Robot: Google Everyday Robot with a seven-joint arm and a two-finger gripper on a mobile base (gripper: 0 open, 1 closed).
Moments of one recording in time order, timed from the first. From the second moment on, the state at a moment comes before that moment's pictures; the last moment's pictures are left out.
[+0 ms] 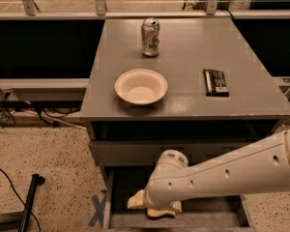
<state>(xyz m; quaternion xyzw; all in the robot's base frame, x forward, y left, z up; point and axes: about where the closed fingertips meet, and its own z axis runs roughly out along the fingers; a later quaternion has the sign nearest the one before) 0.397 -0.028 0.482 -1.00 0.03 -0.03 0.07</state>
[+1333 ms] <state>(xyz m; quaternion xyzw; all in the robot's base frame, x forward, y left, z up) 0.412 -0.056 0.432 -0.99 0.01 -0.05 0.16</state>
